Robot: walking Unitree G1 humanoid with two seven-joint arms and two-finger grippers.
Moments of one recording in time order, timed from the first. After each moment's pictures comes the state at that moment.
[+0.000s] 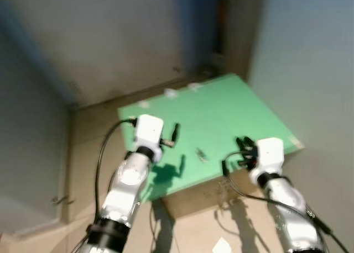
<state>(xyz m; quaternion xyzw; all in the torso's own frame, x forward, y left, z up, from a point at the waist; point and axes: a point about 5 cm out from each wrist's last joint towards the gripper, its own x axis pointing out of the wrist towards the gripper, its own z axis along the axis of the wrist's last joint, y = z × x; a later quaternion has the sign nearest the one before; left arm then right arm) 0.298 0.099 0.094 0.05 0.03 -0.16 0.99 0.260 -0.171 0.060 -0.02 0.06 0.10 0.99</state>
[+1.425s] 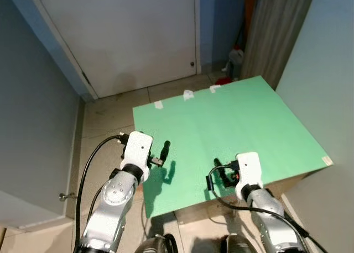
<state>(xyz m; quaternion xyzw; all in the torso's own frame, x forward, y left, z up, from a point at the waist) 0.259 0.121 0.081 0.06 0.08 -0.17 0.98 0.249 -0.143 0.013 -0.03 0.17 0.12 0.98</state>
